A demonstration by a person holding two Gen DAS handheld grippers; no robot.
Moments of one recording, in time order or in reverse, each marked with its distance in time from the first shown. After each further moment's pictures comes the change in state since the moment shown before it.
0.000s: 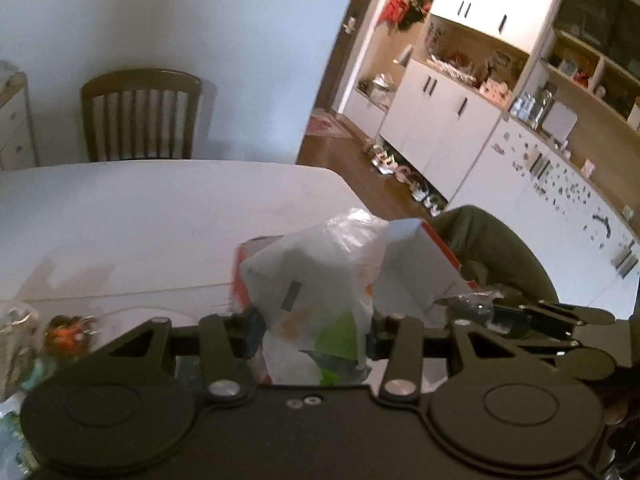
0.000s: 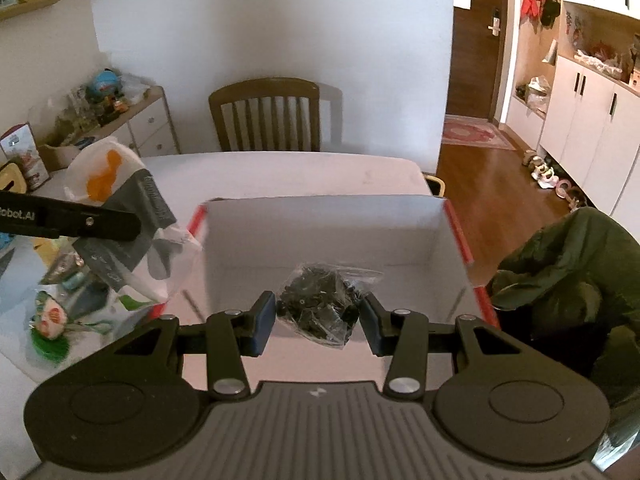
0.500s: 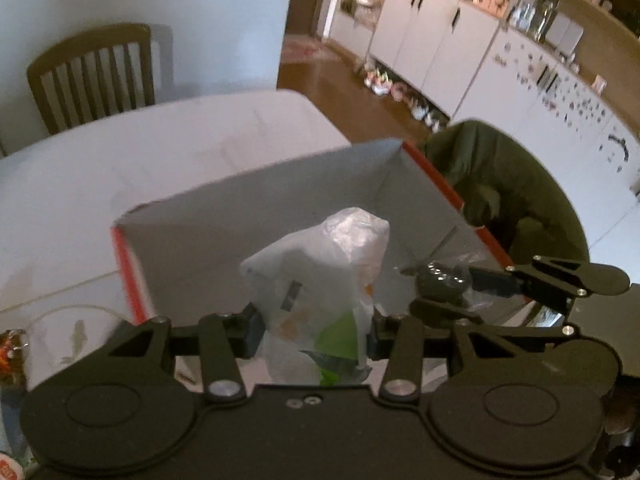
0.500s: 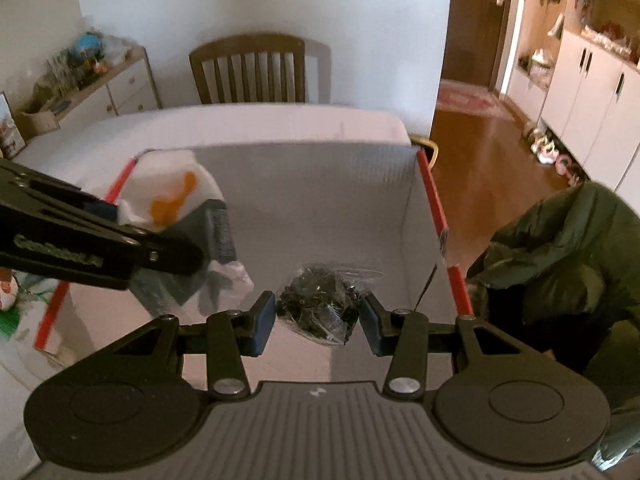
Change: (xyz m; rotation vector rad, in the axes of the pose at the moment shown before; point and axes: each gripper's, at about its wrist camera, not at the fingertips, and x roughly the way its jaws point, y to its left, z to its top) left arm 0.112 -0.065 0.002 0.118 0.242 0.033; right arm 0.060 -0.047 -0.014 -0.016 0.131 -0.008
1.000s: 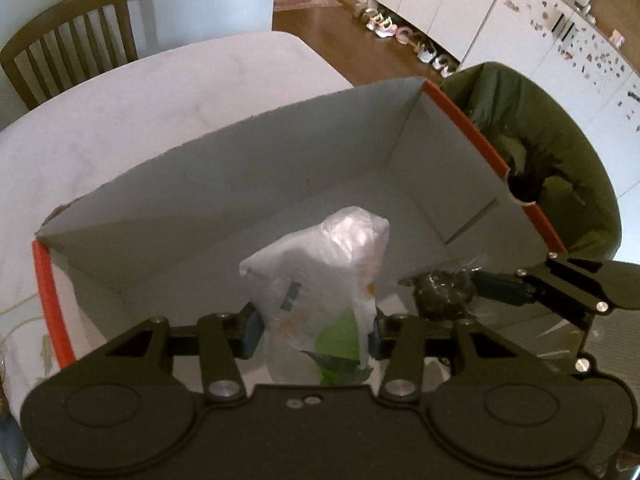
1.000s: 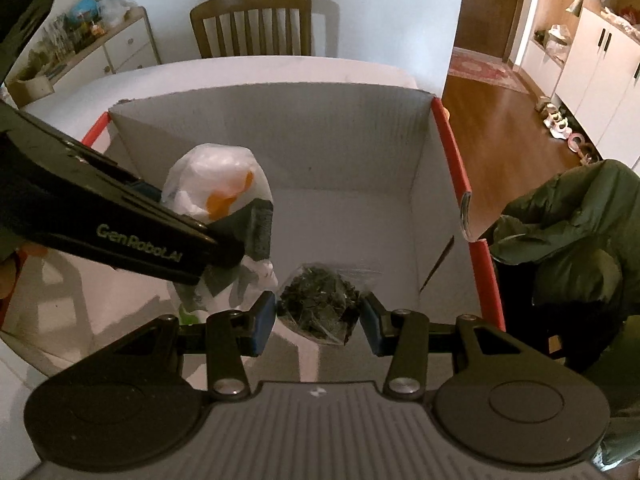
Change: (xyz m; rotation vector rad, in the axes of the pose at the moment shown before) left arm 0.065 -0.008 0.016 0.041 0.172 0.023; right arm 0.035 -0.010 -0.006 -0.037 0.113 0.012
